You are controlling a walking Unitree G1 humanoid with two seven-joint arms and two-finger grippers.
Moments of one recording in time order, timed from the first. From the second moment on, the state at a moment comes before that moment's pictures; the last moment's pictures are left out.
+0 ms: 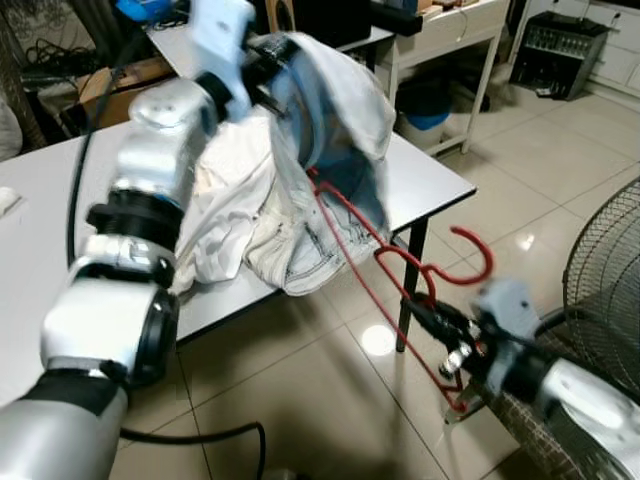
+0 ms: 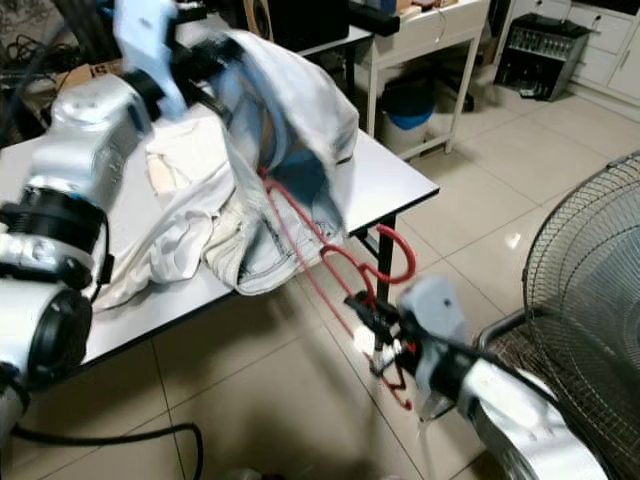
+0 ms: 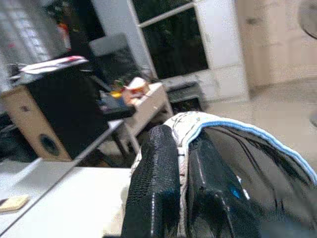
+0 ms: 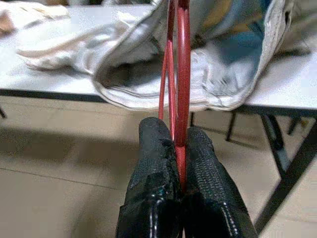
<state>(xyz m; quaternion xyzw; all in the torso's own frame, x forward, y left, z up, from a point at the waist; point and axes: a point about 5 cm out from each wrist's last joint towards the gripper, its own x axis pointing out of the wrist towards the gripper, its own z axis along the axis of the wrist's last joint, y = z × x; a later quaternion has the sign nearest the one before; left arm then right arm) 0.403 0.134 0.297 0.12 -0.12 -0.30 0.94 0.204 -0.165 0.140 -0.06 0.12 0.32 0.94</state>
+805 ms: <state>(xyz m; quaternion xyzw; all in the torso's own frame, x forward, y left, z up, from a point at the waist) 0.403 0.200 0.303 -0.02 -0.17 -0.12 0.98 0.218 -0.162 0.169 0.00 0.01 0.28 0.96</state>
